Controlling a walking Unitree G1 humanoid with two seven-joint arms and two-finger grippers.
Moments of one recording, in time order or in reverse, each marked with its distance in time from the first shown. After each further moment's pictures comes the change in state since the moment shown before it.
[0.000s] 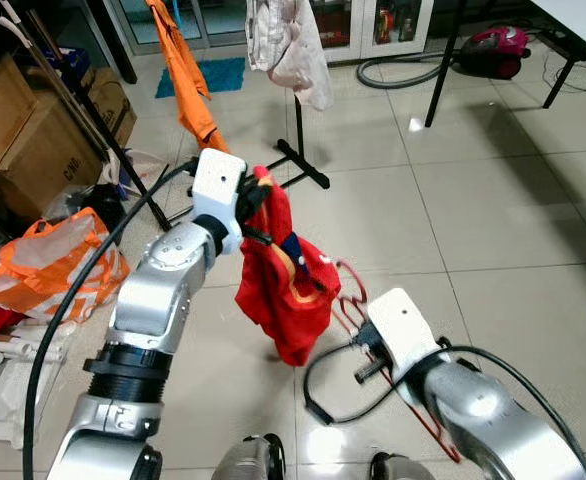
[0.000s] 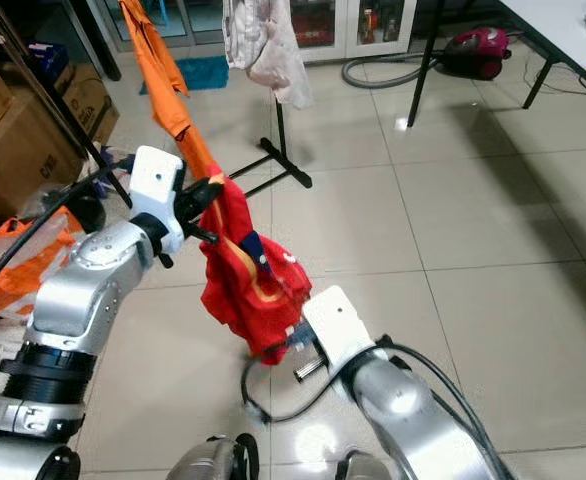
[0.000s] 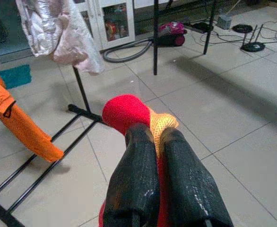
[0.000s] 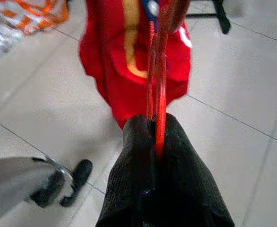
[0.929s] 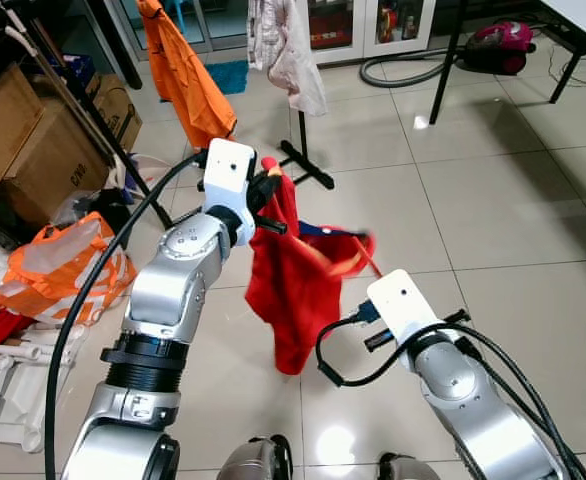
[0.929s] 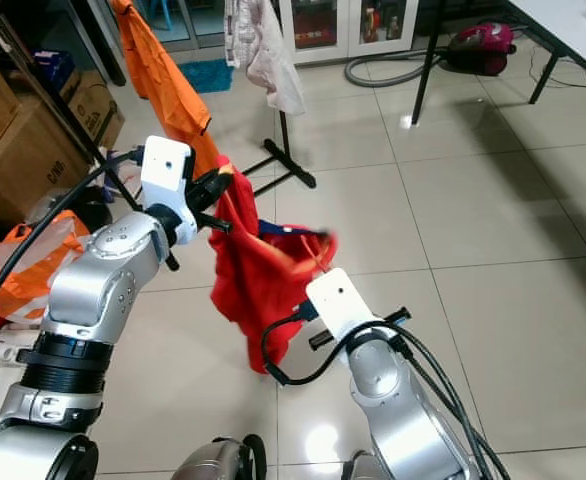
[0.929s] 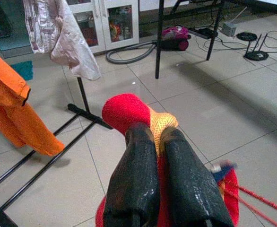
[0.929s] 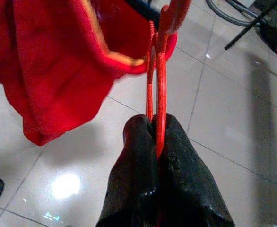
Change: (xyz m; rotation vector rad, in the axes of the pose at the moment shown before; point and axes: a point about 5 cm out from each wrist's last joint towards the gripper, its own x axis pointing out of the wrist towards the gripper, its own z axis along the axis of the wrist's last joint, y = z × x) left arm 0.010 -0.007 0.010 -0.071 -0.017 0.031; right arm 0.012 -0.019 0.005 -0.192 0.010 -0.353
